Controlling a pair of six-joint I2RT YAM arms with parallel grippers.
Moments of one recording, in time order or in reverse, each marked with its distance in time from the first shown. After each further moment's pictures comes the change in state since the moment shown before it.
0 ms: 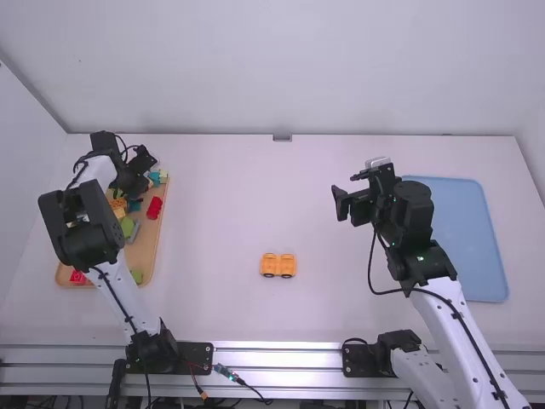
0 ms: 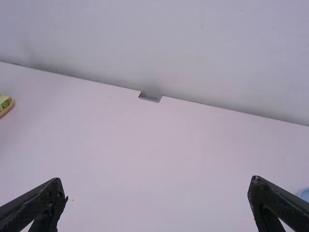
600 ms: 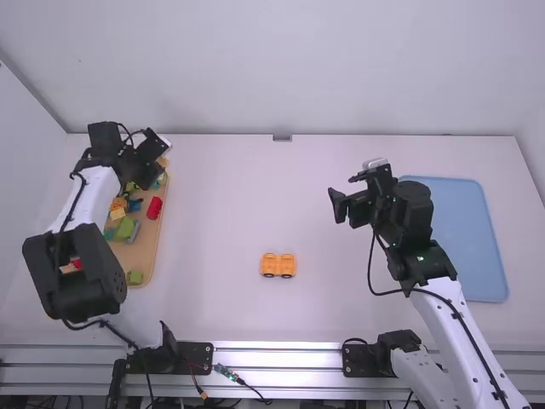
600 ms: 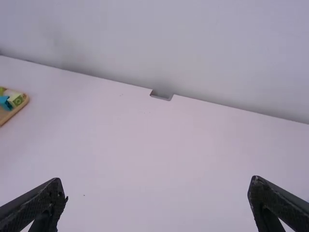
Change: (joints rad) left arm -0.126 -0.470 -0.330 0.133 0.192 -0.080; right arm 0.000 0.000 0.000 -0.011 -0.053 -0.001
